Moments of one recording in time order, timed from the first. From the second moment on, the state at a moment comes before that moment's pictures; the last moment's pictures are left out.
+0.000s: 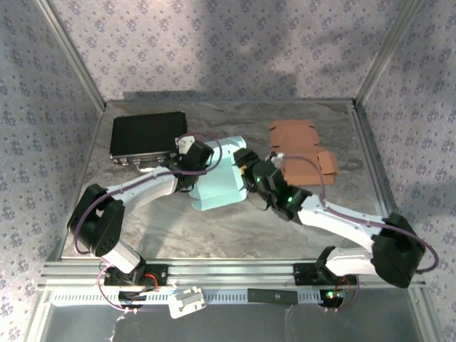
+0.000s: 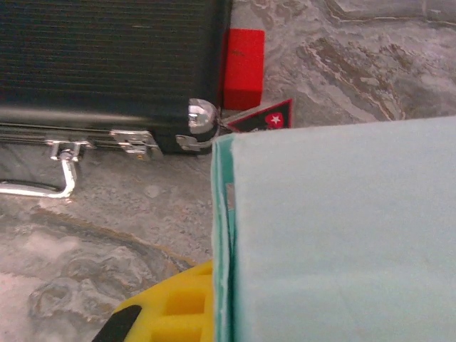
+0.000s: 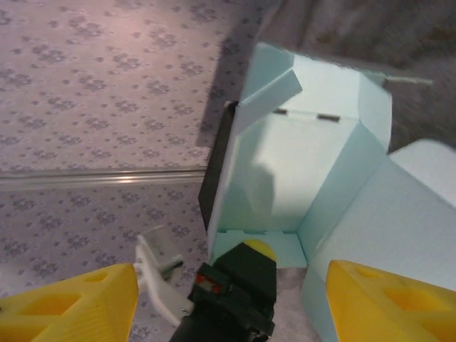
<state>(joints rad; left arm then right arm) -0.68 1.57 1.05 -0.41 -0.55 -0.69 0.85 1.24 0.80 0.11 0.33 1.51</state>
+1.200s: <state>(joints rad) -0.70 1.53 1.18 -0.79 -0.43 -0.77 0.67 1.66 1.27 -0.24 -0.01 1.24</state>
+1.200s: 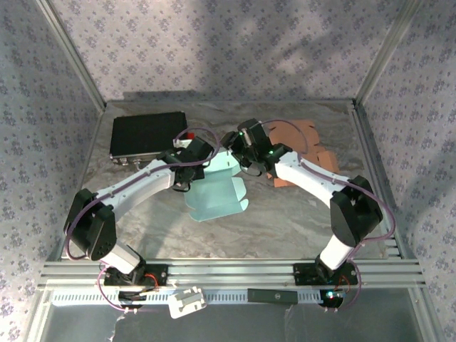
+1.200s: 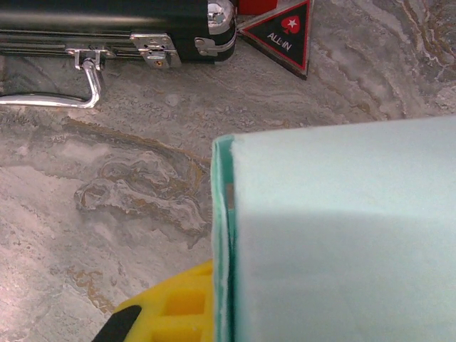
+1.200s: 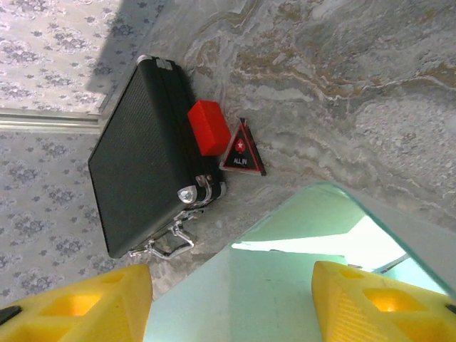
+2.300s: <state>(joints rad) -0.72 1.53 1.21 -0.79 -0.43 -0.77 0.76 1.41 0.87 -0.10 0.12 1.14</state>
